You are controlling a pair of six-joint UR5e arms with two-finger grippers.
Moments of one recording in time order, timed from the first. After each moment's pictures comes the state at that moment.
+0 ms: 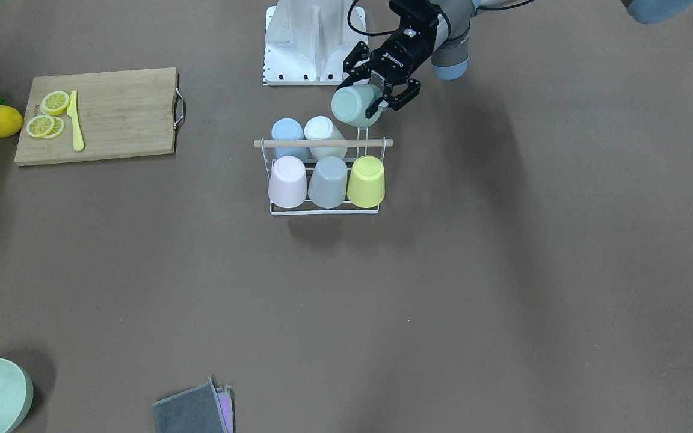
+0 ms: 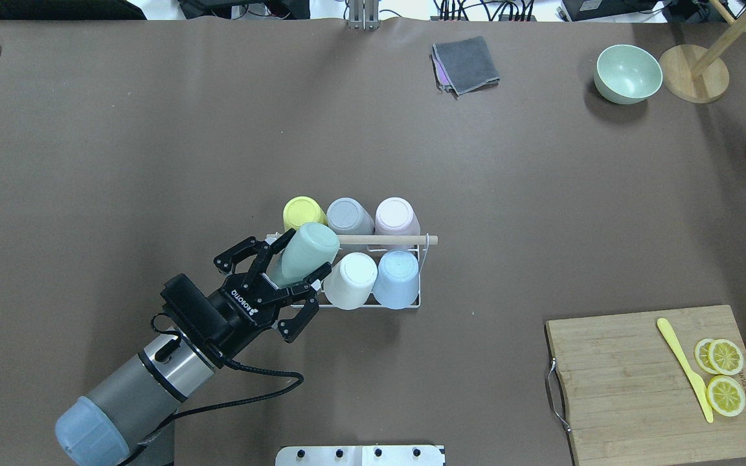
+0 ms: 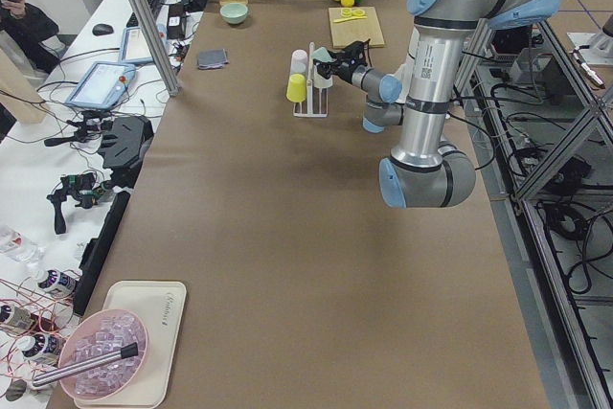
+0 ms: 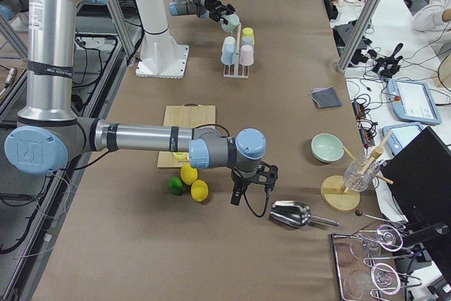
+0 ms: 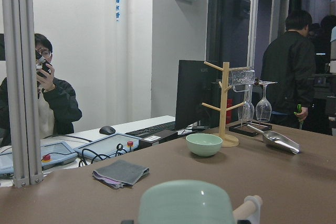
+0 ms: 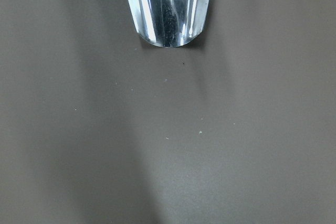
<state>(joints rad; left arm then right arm) -0.13 -1.93 -1.67 -3.25 -0.88 -0.23 1.43 -1.69 1.65 -1.45 2.34 0.41</state>
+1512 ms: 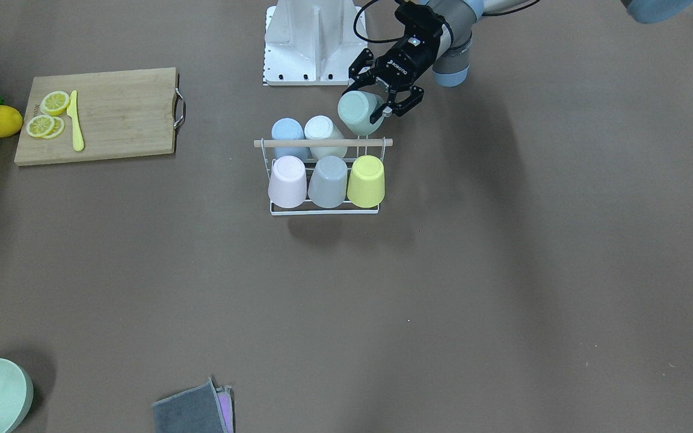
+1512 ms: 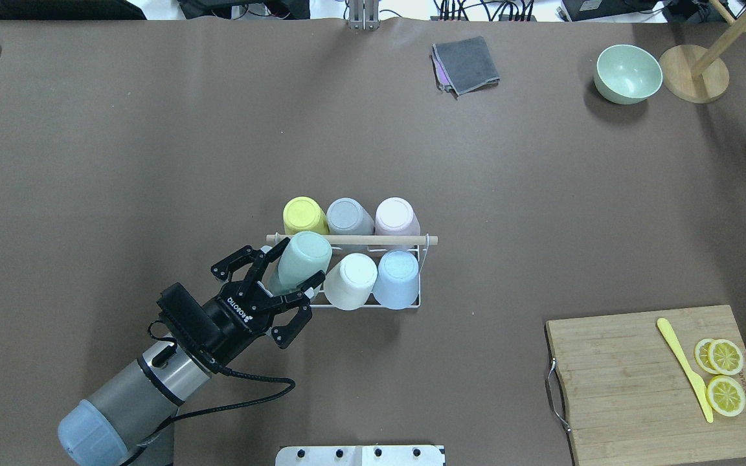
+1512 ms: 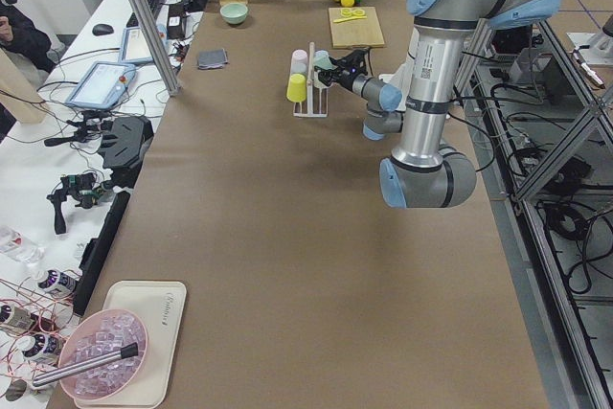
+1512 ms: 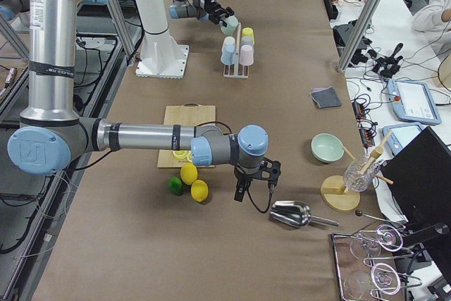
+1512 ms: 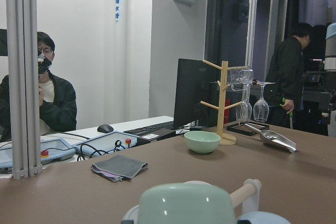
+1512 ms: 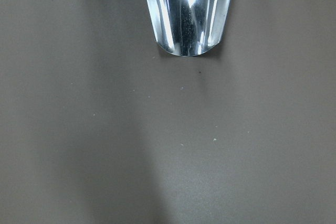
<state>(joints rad) -0.12 -1.93 -1.60 -3.34 -0.88 -0.23 1.43 -1.67 1.65 -1.44 2.35 0.41</state>
